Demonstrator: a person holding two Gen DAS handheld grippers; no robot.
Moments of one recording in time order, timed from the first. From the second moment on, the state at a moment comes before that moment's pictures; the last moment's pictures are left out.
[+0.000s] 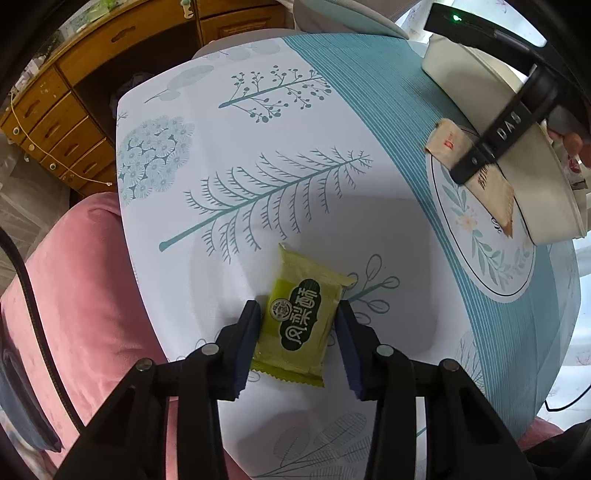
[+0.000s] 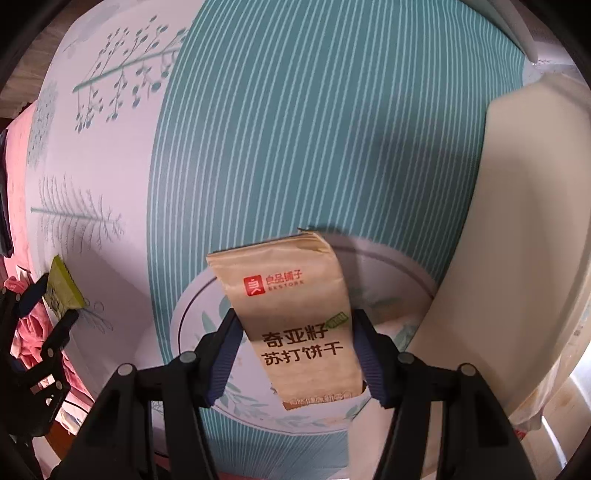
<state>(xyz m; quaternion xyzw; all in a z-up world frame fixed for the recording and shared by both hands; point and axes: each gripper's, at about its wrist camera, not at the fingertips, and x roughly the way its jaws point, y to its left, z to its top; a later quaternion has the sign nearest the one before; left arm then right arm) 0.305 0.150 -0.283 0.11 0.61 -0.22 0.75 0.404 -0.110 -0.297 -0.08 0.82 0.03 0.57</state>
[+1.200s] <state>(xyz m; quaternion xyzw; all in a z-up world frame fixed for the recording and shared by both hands) 0.220 0.093 -0.152 -0.19 0.56 -0.11 0.80 0.241 -0.149 -0.127 0.06 0.65 0.18 0.74</state>
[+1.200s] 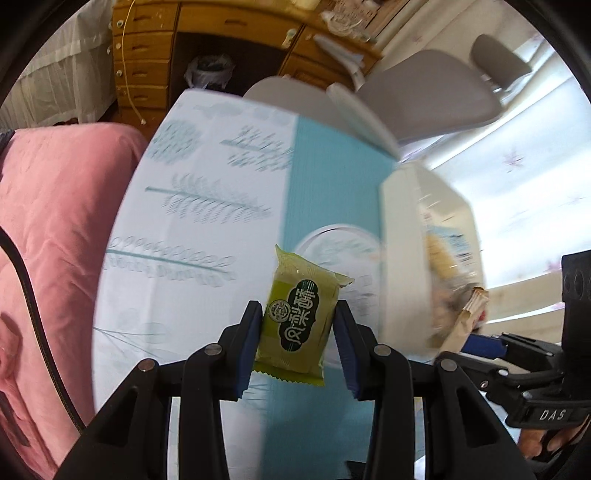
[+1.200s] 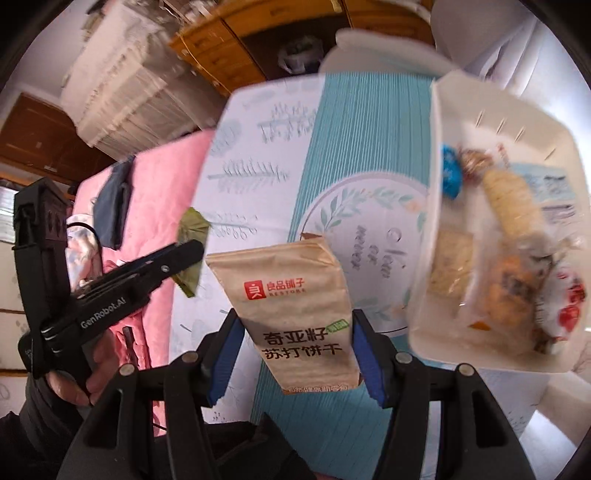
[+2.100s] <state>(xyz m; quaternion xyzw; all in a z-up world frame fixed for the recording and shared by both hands) 0.252 -0.137 -0.086 -0.12 0.53 -0.23 0.81 0.252 -0.339 -0.109 0.10 0.60 0.07 0.79</state>
